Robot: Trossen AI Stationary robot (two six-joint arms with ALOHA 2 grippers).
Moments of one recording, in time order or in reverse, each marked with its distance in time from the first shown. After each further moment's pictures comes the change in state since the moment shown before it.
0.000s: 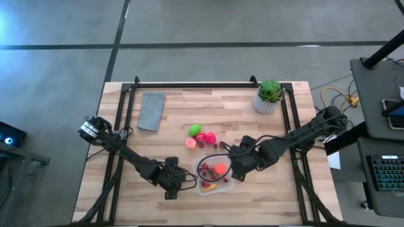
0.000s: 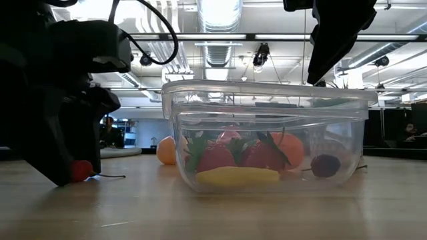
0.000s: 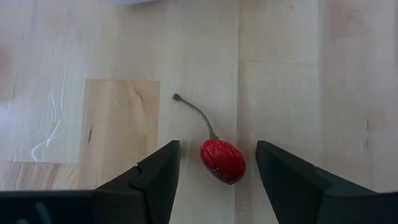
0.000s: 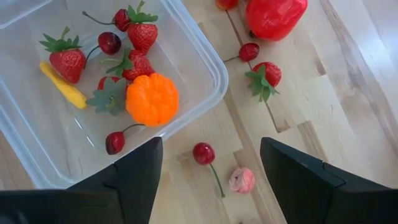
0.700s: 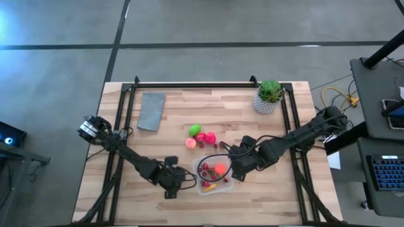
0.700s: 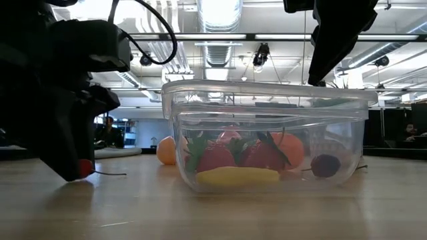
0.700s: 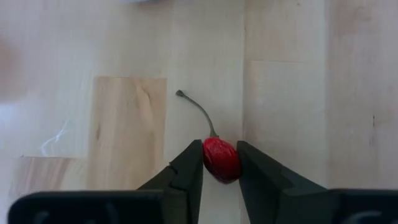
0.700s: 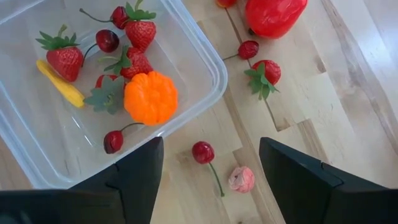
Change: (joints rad) left arm 0.002 -0.014 0.000 -0.020 -0.007 0.002; right arm 0.000 -0.001 -0.005 0.000 -0.001 0.004
